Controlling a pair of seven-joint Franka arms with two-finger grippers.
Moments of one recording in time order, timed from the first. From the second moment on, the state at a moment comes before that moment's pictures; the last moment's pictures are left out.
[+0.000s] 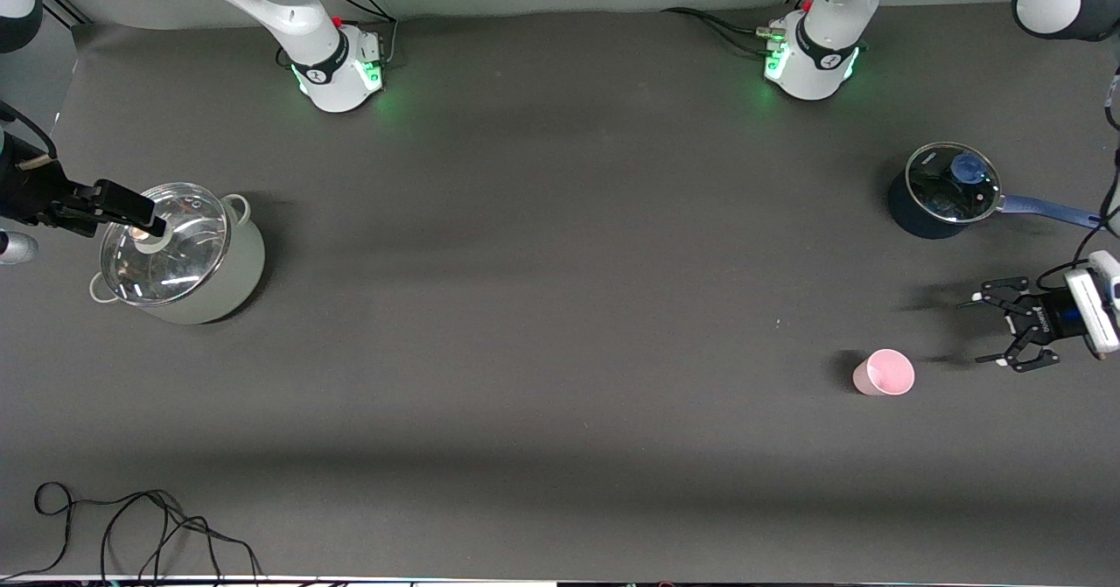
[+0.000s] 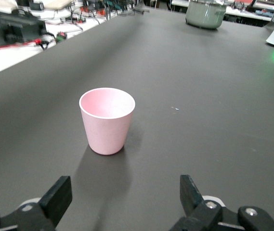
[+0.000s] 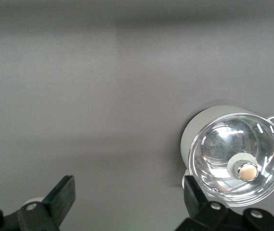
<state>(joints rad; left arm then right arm) 0.57 0.85 0.01 -1.48 -0.96 1.63 2.30 -0.01 0.04 -0.02 -1.56 0.06 1.56 0.03</state>
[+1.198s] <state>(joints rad) 0.53 0.98 -0.11 -1.50 -1.16 1.87 2.44 -0.01 0.04 -0.03 -1.56 0.06 1.56 0.02</state>
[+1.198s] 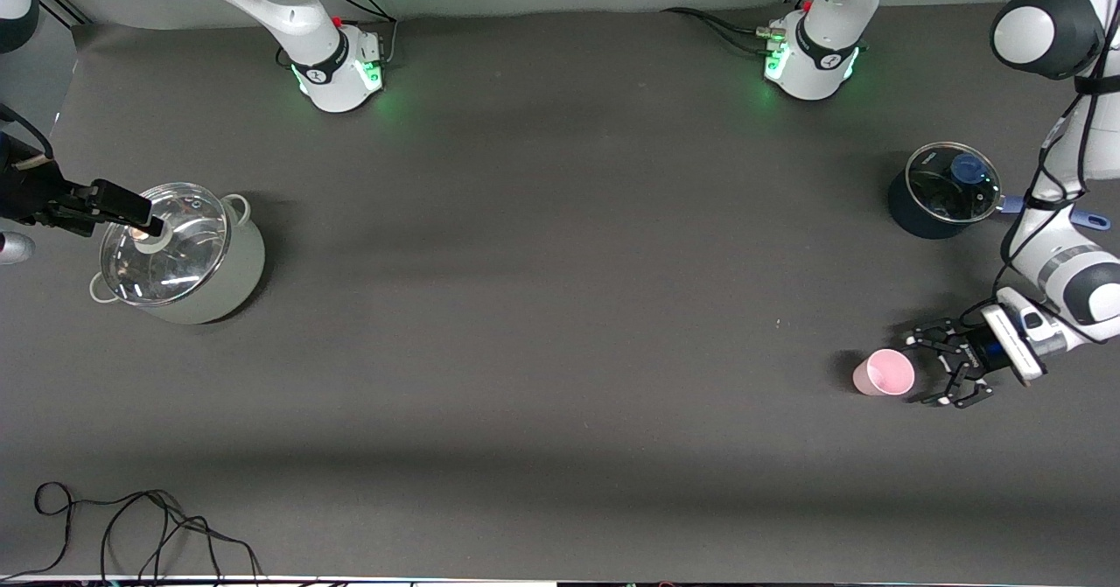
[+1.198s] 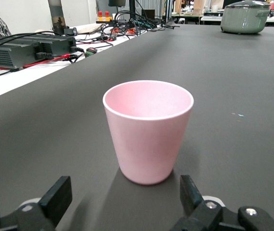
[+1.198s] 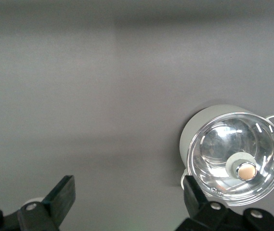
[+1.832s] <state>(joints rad) 0.47 1.00 -0.12 -1.54 -1.25 1.90 2.48 -0.01 0.04 -0.03 -1.56 0.06 1.56 0.02</state>
